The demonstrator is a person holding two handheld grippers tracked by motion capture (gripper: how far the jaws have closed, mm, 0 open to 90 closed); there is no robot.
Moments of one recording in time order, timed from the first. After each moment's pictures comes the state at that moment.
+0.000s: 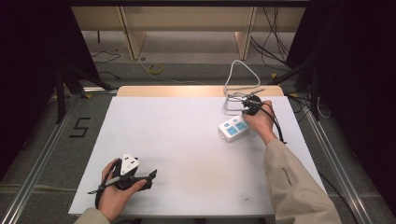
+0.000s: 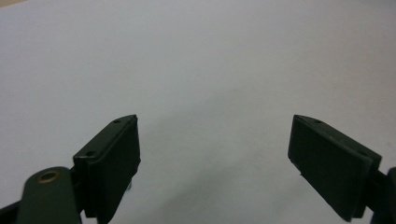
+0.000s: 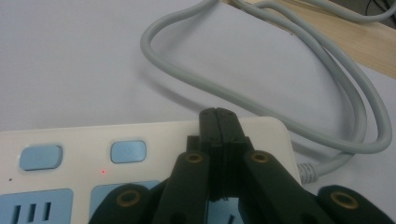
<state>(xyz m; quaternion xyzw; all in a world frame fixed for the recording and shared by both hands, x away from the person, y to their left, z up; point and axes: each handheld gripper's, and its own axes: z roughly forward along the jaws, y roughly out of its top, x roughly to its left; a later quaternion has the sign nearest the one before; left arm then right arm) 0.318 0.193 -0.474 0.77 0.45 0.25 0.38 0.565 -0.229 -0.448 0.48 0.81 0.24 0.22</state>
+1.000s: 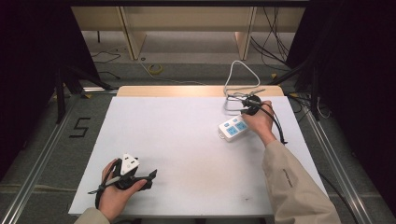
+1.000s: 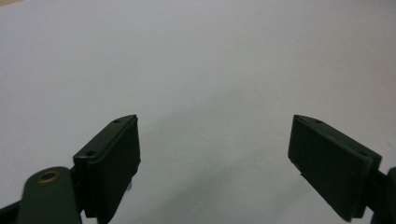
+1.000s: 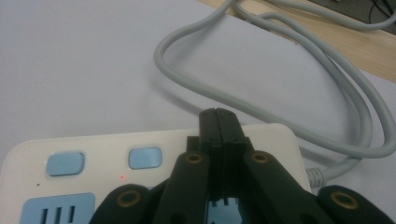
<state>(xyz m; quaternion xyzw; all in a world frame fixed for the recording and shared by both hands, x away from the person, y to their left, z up) 0.318 0.193 -0.474 0.77 0.45 0.25 0.38 0.561 -0.225 -0.443 0.48 0.81 0.26 0.22</state>
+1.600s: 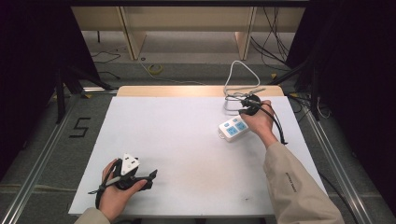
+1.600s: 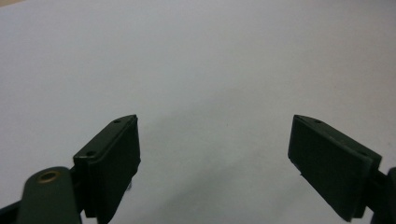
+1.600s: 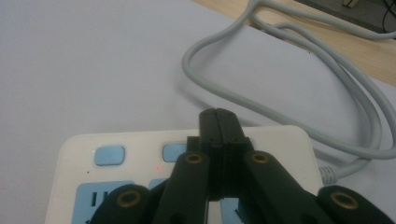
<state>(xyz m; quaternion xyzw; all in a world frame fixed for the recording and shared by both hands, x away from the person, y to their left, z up) 0.318 0.192 -0.474 0.77 0.45 0.25 0.38 0.549 -0.219 -0.431 0.47 0.81 0.28 0.21</state>
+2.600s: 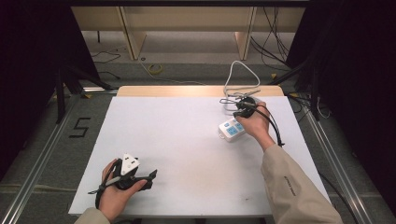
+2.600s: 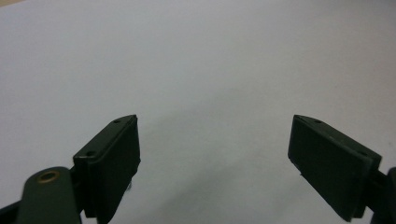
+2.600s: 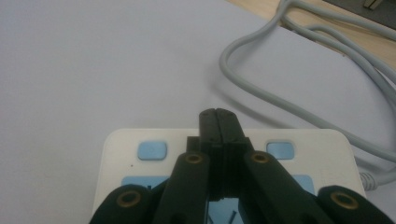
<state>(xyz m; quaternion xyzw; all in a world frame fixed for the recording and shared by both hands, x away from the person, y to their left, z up) 0.318 0.192 -0.474 0.77 0.45 0.25 0.38 0.540 -0.202 -0.431 0.45 0.82 0.28 0.19</state>
